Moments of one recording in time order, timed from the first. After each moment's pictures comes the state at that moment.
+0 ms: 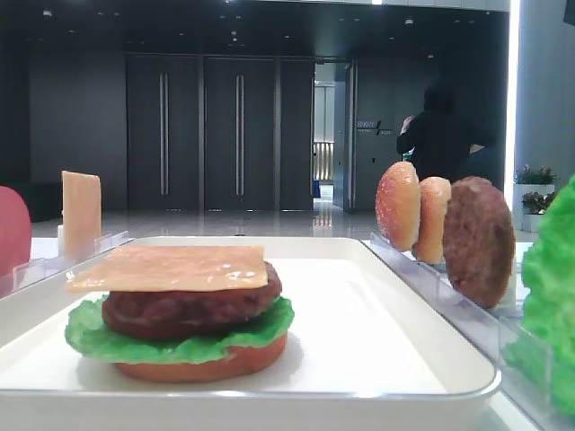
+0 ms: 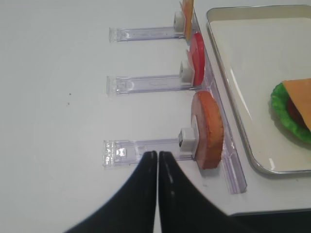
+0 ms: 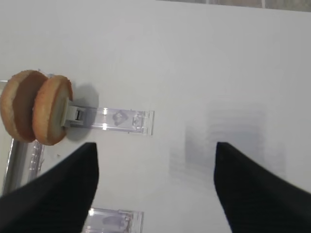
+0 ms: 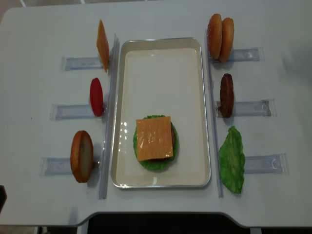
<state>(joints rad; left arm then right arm) 0.04 -0.02 -0.47 -0.06 1.11 0.07 -0.08 1.73 -1.76 0.20 1.16 -0.26</state>
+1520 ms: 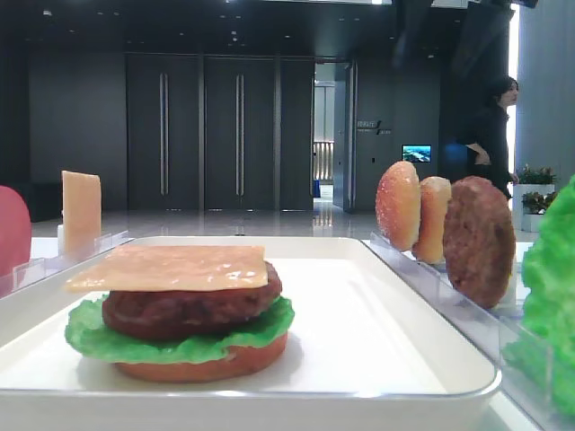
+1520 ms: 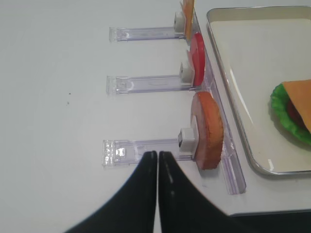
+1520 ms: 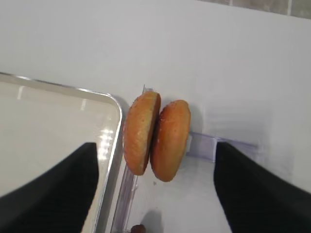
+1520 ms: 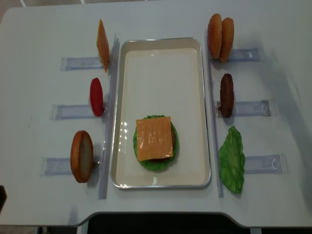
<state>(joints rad) 0.04 -0.02 -0.47 -0.06 1.11 0.06 0.30 1.92 -1.91 0.06 1.13 0.04</state>
